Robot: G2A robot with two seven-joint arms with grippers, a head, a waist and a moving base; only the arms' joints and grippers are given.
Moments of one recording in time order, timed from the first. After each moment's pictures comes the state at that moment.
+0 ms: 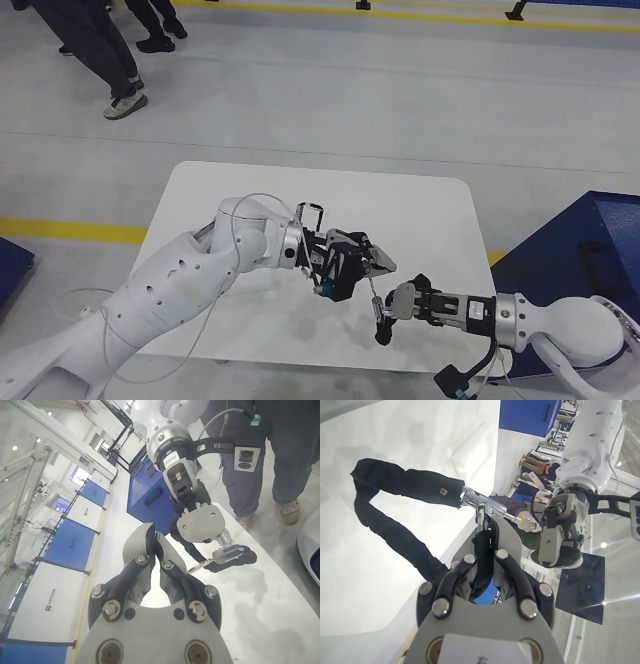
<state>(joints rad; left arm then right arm) 0.44 -1.14 -0.53 -1.51 1.67 -0.78 0.60 -1.52 -0.55 1.52 -2.18 -2.62 -0.34 -0.80</state>
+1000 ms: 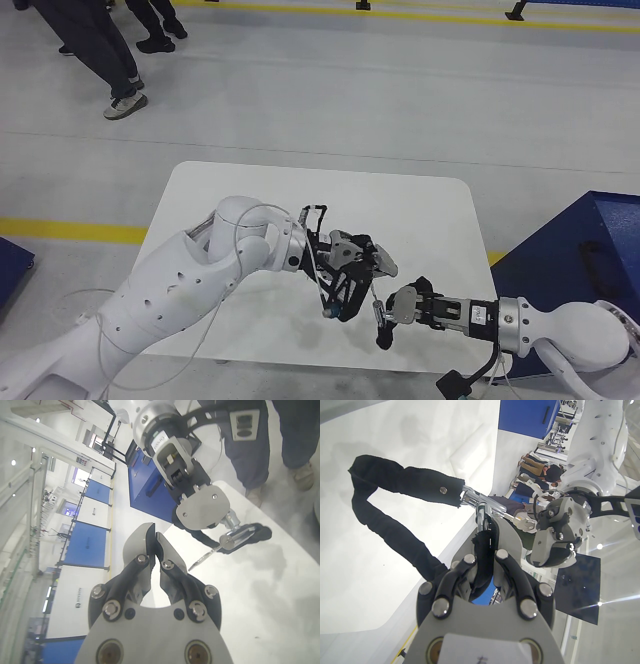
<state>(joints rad) 0.46 -1.13 -0.59 -1.61 1.94 -0.74 0.61 -1.57 -0.56 1.57 -2.21 -2.64 -0.34 -0.82</state>
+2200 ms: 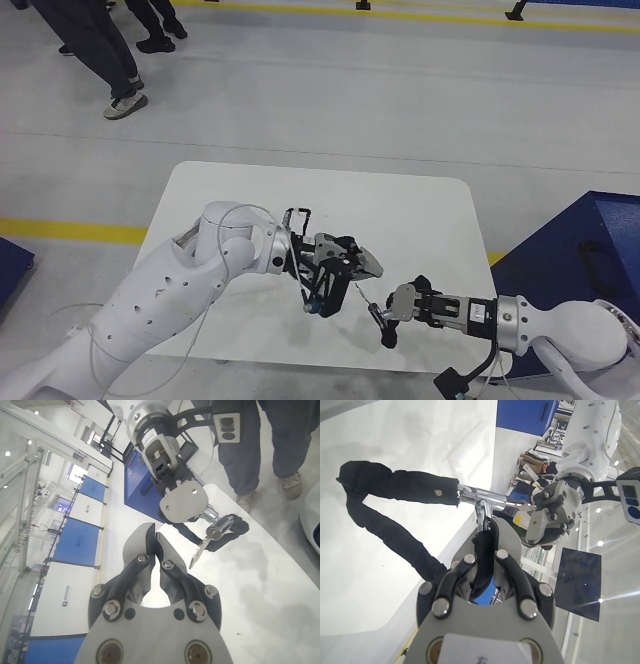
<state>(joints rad) 0.54 -1.11 -0.69 -1.61 1.91 -0.77 0.64 -1.55 -0.58 1.56 -2.20 -2.62 -0.35 -0.81</state>
